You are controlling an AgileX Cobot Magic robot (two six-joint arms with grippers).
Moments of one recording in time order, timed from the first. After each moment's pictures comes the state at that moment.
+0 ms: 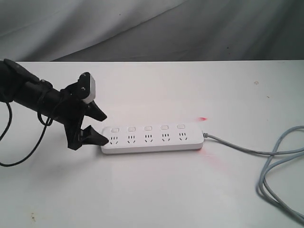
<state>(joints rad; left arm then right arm) 0.00 2.05 -1.17 -1.00 0.82 1.99 0.15 0.01 0.00 0.10 -0.04 -0.13</state>
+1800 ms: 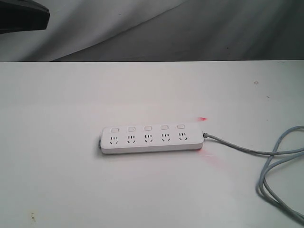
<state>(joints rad) 0.00 1.09 -1.17 -0.92 1.05 1.31 0.15 0.01 0.00 0.10 -0.04 -0.13</state>
